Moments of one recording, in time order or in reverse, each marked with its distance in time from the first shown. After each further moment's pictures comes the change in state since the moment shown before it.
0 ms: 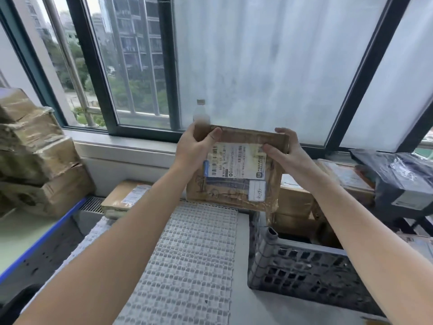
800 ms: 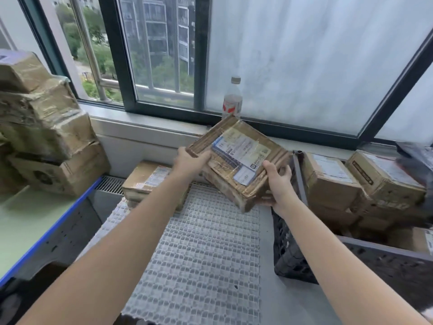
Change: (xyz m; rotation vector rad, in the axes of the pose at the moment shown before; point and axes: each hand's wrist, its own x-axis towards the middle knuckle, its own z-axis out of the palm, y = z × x) left_hand 0.016 -0.109 -0.106 0.212 -0.024 -0.518; right_hand -0.002 0.047 0.170 0.379 0.256 0.597
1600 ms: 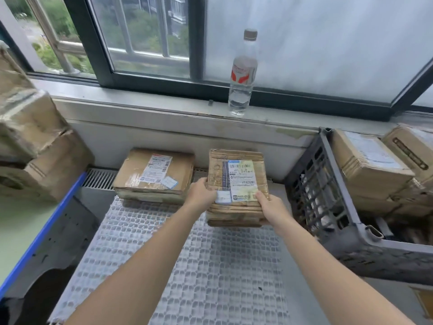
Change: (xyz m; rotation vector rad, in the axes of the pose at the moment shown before) left_hand 0.080 -0.119 0.044 0.209 -0.339 -0.144; right_hand 0.084 0.121 0.045 -0.463 0.036 0.215
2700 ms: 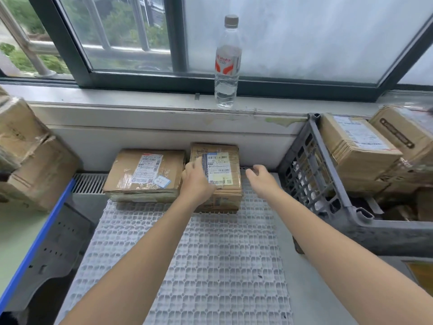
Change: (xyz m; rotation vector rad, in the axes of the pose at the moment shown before) left_hand 0.002 0.021 -0.002 0.387 0.073 0.166; right_hand -0.008 -0.050 -0.006 -0.196 0.002 -0.111
